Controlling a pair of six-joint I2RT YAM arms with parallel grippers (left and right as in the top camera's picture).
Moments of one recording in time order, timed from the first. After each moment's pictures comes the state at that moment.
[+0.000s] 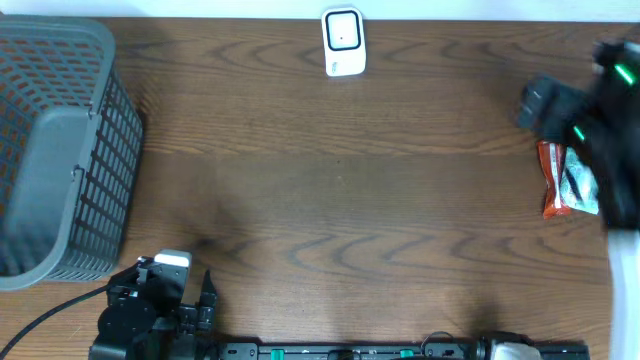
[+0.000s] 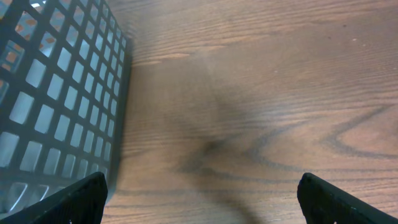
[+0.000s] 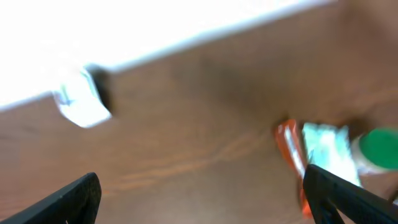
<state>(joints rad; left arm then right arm) -0.21 0.20 0.75 -1.20 -0.17 0.11 -0.09 1.19 1.57 -0.99 0.02 0.24</state>
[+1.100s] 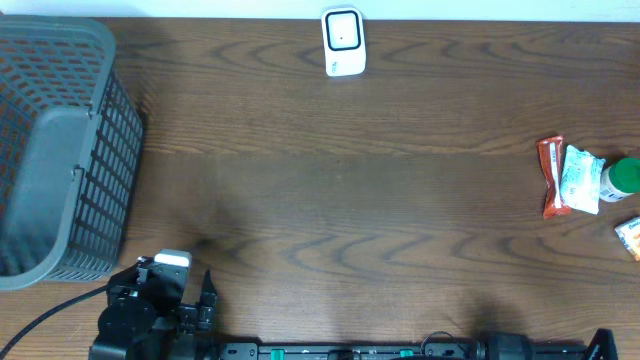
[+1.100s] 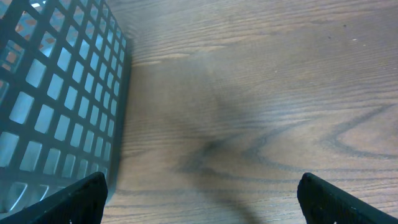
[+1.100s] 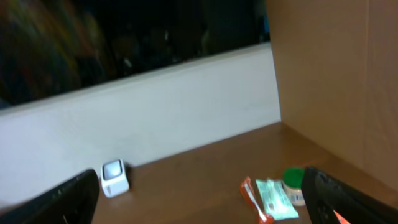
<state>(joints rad) -0.21 0.20 0.75 -1.20 -0.17 0.11 -0.09 0.17 1.39 -1.15 0.15 0.23</state>
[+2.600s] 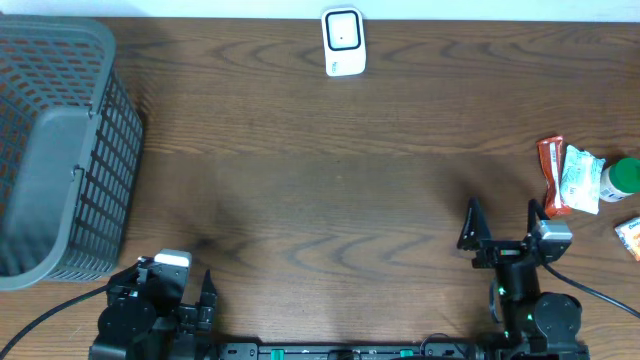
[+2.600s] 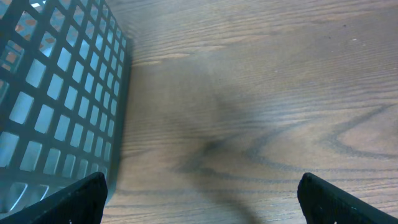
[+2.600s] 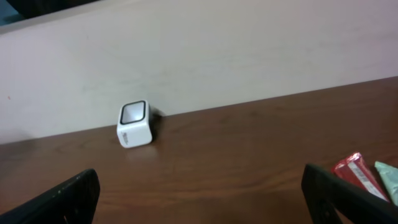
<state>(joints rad) -0.21 0.20 0.75 -1.20 -0.17 0.11 0.02 0.01 0.16 -0.15 -0.03 0.23</state>
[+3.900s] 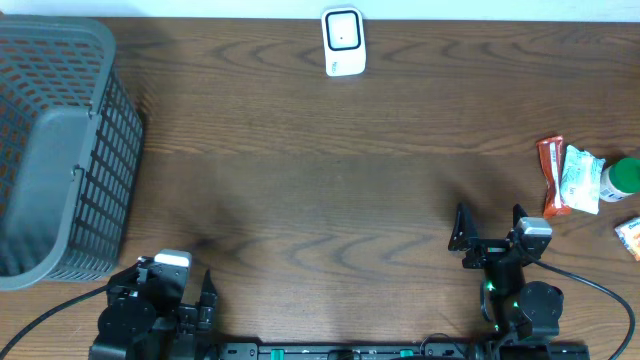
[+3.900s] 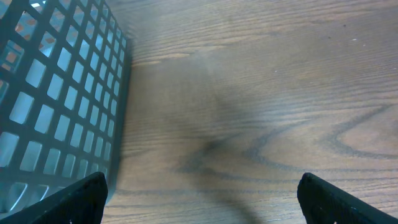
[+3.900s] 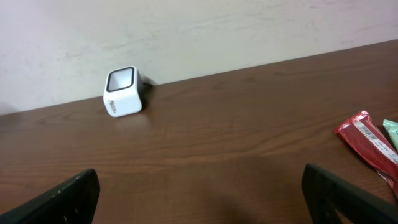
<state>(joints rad) -0.21 0.20 0.75 -1.20 -0.17 0.11 0.02 0.01 0.04 -0.13 -0.03 0.23</state>
